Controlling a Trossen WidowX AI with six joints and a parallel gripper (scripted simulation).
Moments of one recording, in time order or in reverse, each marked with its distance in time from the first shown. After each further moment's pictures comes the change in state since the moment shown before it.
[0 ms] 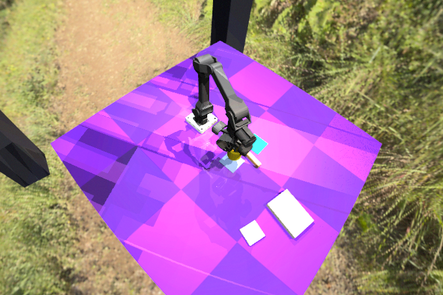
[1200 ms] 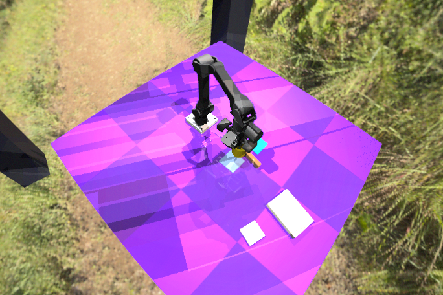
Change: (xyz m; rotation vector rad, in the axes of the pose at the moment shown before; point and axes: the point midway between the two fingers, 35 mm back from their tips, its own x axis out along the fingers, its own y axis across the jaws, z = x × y) arm -0.001 0.005 -0.026 0.001 0.005 0.000
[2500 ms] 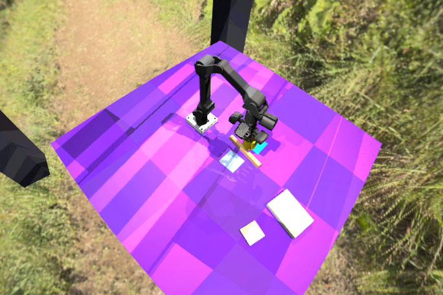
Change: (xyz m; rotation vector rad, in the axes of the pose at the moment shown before) arm -0.001 0.011 -0.068 0.001 0.006 -0.003
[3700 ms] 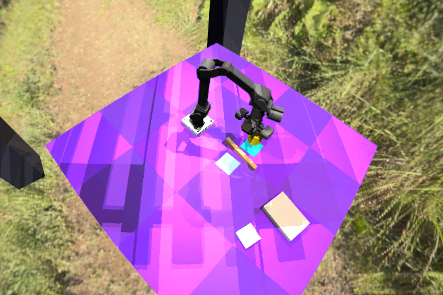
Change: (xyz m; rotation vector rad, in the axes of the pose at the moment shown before) arm -0.001 0.008 -0.063 -0.001 0.007 0.002
